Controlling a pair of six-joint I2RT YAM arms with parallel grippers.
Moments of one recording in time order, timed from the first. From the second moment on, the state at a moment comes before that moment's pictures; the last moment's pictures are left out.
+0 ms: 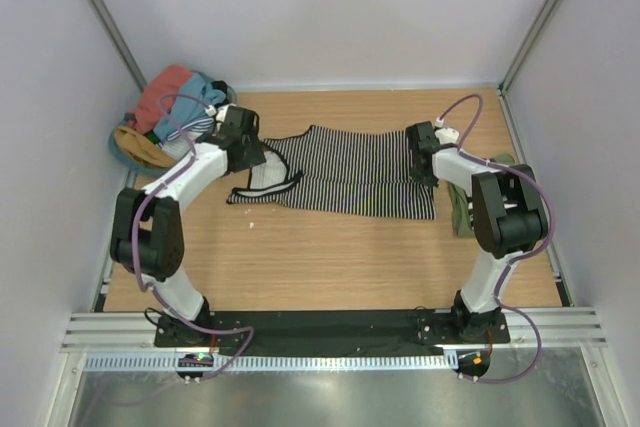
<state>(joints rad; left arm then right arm) -0.27 1.74 1.29 -0.53 -0.35 -0.55 0.22 1.82 1.12 -0.38 0.44 0.64</state>
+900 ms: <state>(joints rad) -0.14 1.70 1.01 -0.48 -0.32 -0.59 0.22 1.79 1.07 -0.36 0.40 0.64</state>
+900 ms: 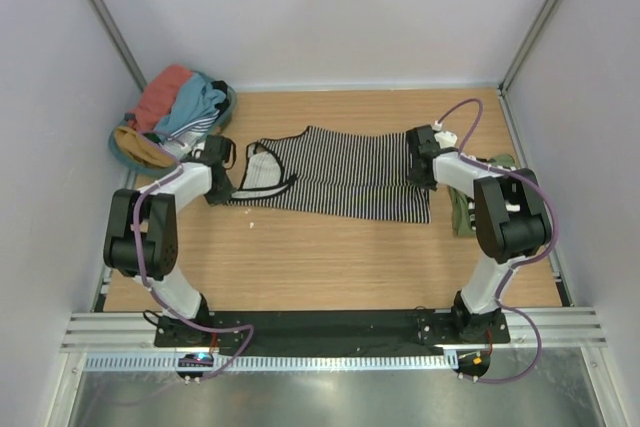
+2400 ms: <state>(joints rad) -0.29 1.82 1.40 -0.36 -0.14 -0.68 0.20 1.74 1.23 -0.46 0.49 0.65</state>
